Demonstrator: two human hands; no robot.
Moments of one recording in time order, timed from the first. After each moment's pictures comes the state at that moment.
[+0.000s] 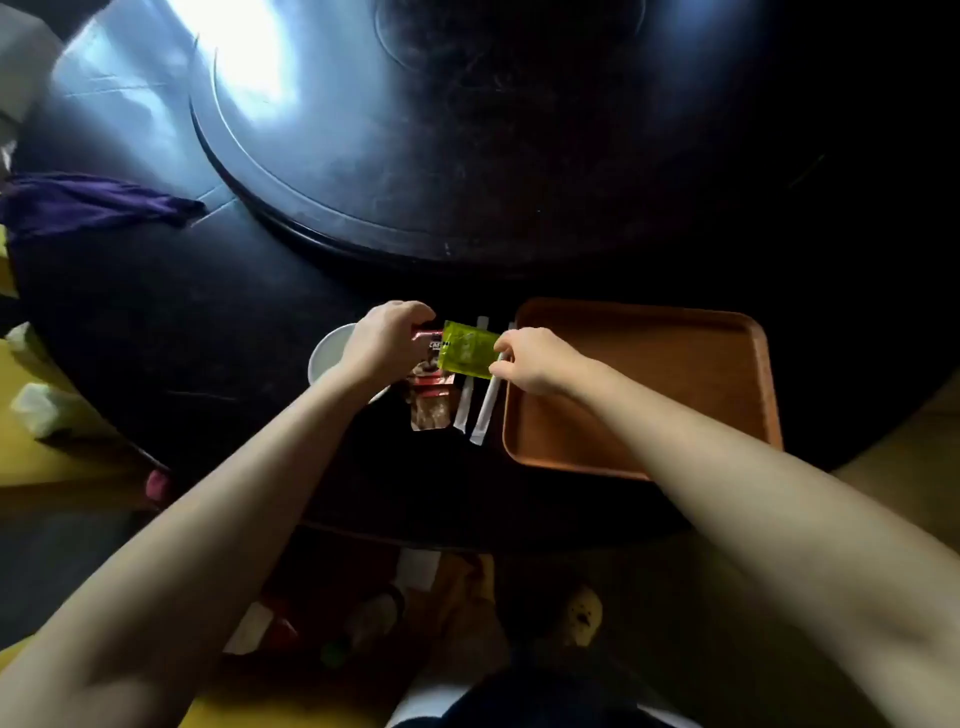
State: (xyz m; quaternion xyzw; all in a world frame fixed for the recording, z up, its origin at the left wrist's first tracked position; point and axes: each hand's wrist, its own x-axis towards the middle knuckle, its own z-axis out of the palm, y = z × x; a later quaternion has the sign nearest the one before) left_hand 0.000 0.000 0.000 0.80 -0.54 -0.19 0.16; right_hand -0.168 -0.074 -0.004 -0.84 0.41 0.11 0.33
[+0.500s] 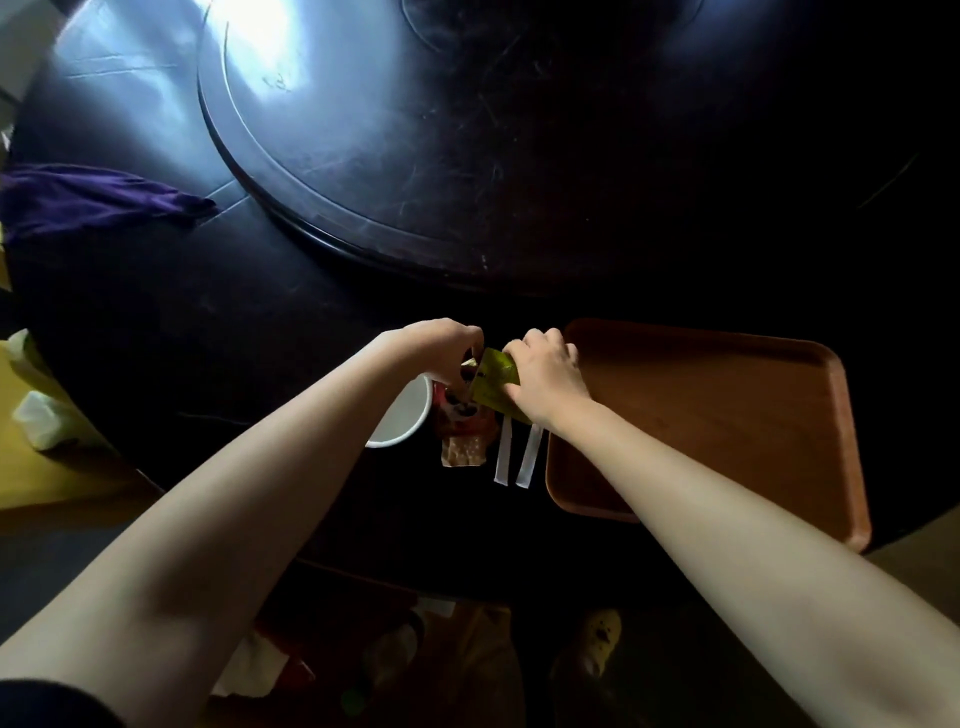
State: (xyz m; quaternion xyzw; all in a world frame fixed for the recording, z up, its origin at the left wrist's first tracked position) left_hand 0.027 -0.060 -0.018 0.68 -0.65 -0.29 -0.19; right_hand -0.125 -0.079 -0.051 -0.87 0.43 0.03 0.23
